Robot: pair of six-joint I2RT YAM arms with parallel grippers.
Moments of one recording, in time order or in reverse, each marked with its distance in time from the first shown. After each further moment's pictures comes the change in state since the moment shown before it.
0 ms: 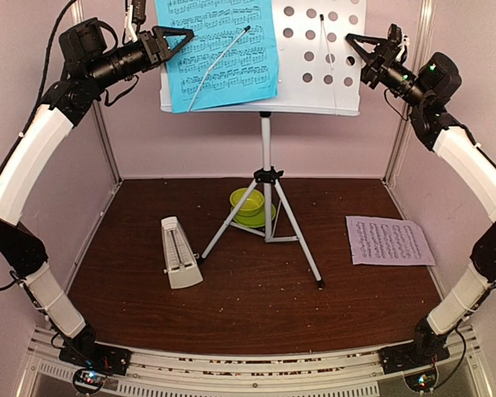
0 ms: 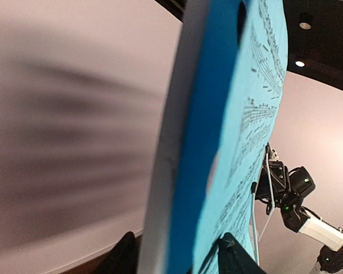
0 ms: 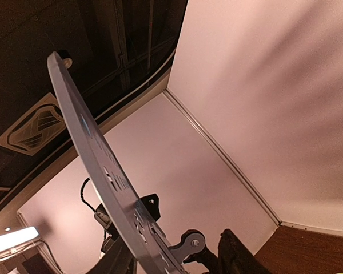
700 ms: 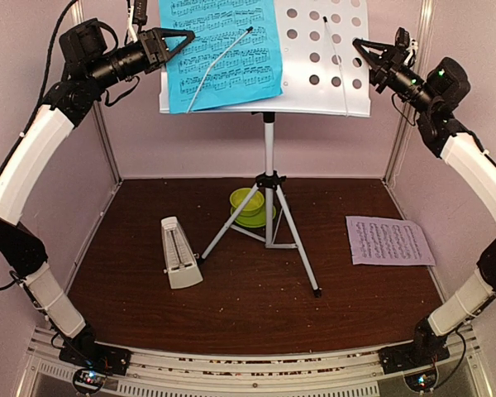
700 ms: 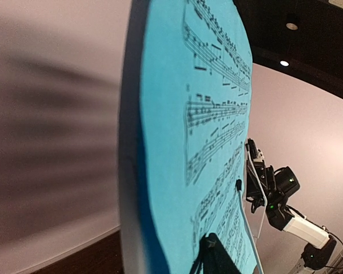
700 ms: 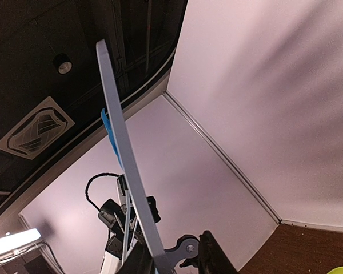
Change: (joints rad) left arm 0.001 0.002 -0.011 0.020 0.068 -0.064; right arm -0.015 -0.076 -0.090 0.017 -0.006 0.031
